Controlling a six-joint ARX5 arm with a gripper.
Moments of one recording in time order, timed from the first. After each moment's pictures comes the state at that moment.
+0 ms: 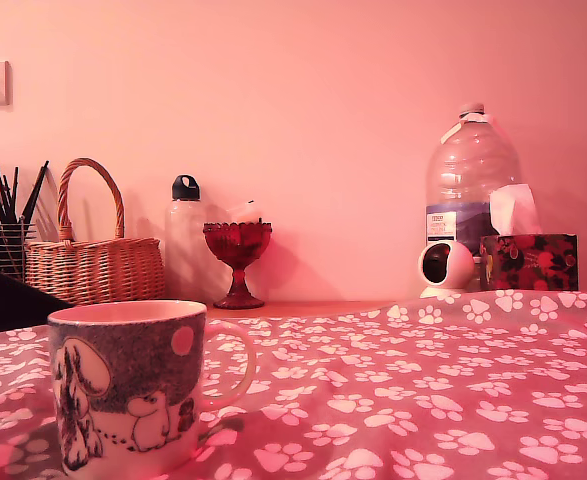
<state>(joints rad) -0.06 1.49 0.21 0.85 0.75 0.32</state>
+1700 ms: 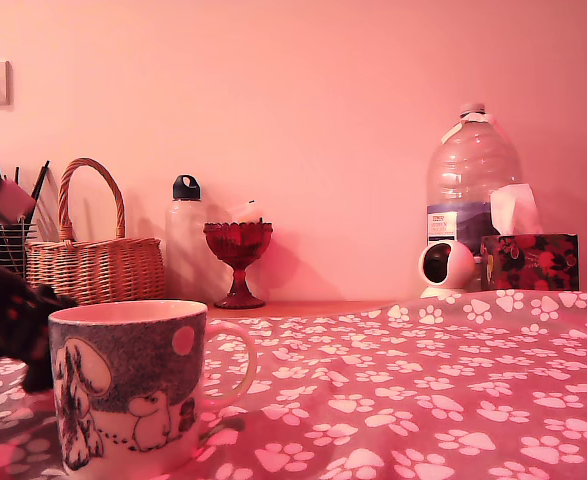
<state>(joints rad) -0.22 1.83 0.39 0.96 0.64 0.31</state>
